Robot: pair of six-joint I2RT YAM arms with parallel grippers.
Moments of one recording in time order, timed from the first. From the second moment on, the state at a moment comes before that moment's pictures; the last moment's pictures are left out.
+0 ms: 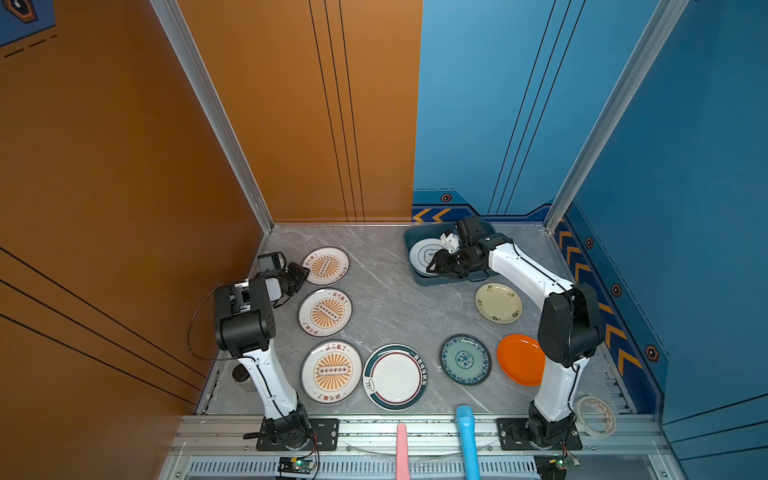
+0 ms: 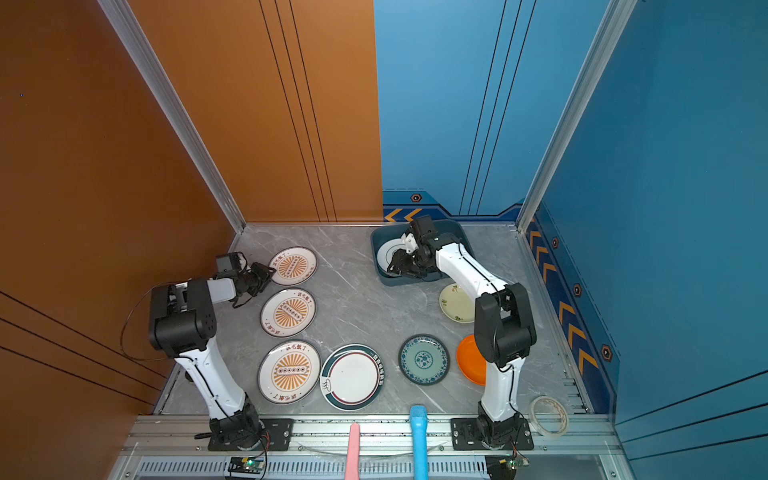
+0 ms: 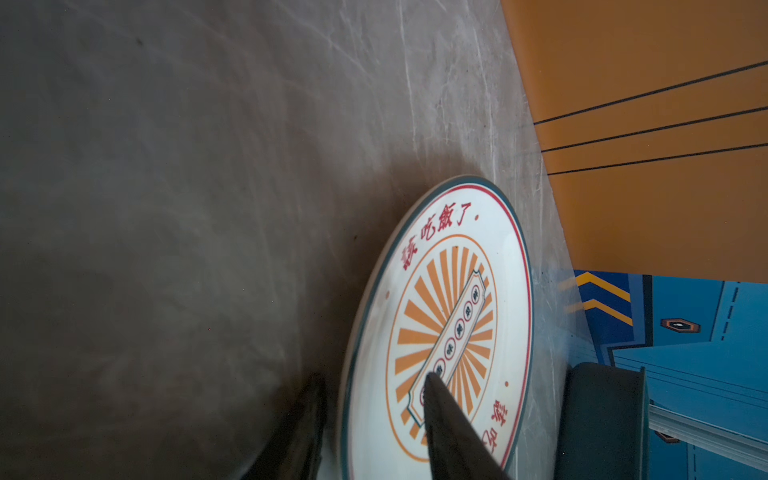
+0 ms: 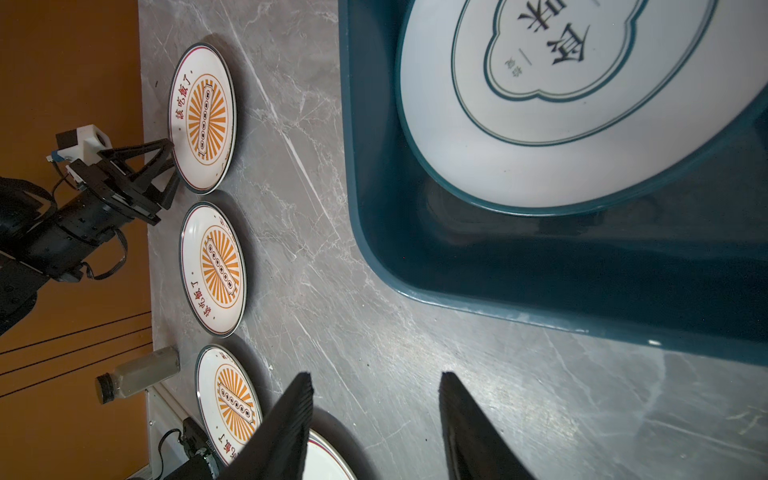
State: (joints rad) left arm 0.29 2.00 1.10 0.13 0.43 -0.75; right arm 0.37 1.90 1.60 -0.74 -0.43 0.45
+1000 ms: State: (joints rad) left arm 0.27 1.98 1.00 0.28 0.51 -0.83; right arm 0.37 1.86 1.55 -0.74 -0.44 0.45
